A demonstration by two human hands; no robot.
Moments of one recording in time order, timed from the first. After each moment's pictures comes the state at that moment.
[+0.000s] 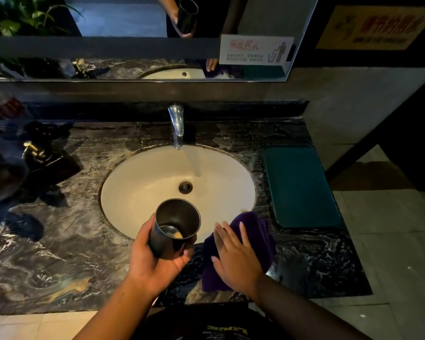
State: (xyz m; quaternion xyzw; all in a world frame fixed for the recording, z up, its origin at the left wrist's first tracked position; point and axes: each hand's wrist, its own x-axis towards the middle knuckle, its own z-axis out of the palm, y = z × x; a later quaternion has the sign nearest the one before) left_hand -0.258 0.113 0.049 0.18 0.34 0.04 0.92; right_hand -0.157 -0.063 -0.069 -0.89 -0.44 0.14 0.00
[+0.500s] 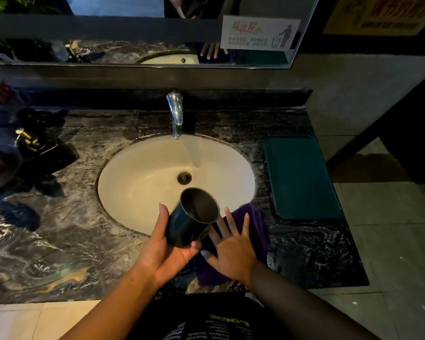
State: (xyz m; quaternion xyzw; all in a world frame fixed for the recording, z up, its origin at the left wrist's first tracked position) left_hand -0.247 0.104 0.043 0.18 0.24 -0.05 0.95; right_hand -0.152 -0.054 -0.068 -0.88 -0.44 0.19 -0.02
